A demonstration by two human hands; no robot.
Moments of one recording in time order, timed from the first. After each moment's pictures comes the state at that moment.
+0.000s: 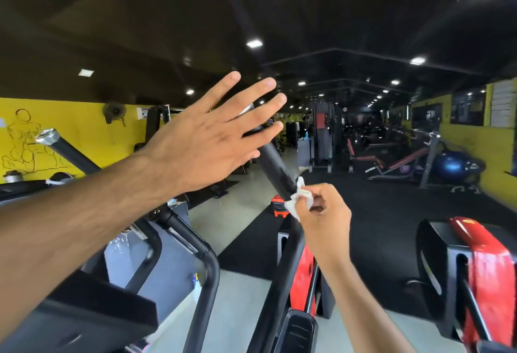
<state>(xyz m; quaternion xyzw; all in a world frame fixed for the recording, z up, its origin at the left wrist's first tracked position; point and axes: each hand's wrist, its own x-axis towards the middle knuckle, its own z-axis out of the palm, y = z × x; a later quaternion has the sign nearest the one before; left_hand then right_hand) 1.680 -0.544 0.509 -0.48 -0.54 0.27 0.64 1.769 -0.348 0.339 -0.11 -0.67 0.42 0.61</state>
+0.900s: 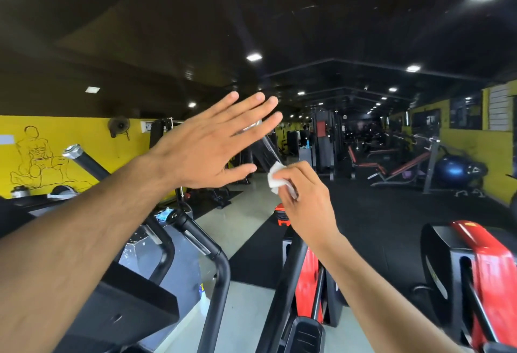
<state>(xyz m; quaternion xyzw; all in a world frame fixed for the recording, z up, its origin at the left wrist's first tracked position) 1.675 -0.568 0.521 -0.59 -0.55 0.14 0.57 1.771 -0.375 0.374 0.05 -0.75 0.16 0.64</state>
